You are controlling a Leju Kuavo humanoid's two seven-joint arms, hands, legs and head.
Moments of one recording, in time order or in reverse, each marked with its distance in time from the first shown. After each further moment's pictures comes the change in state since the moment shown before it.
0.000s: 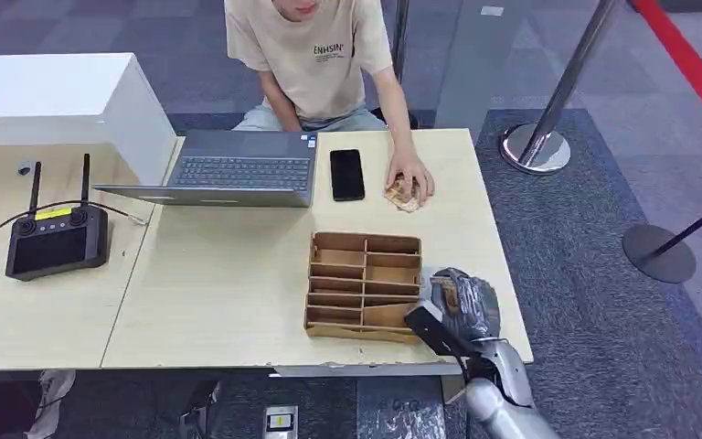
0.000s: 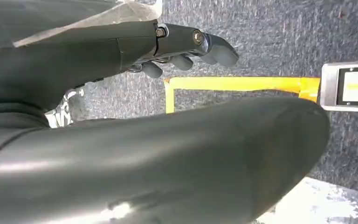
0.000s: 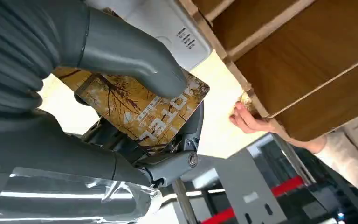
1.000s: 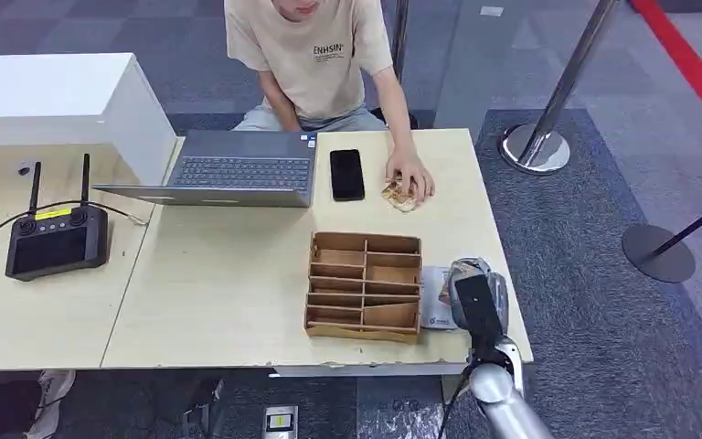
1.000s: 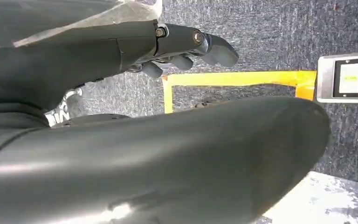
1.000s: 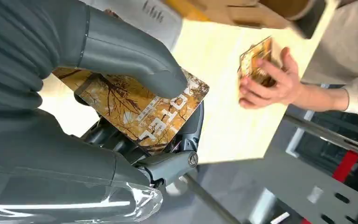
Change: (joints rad) left arm -0.010 -0.004 -0.015 0.000 0.020 -0.020 -0.001; right arm -0.014 0.057 -0.078 -0.027 -0.545 0.041 -0.092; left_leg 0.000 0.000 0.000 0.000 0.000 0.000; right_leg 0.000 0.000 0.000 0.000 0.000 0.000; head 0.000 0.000
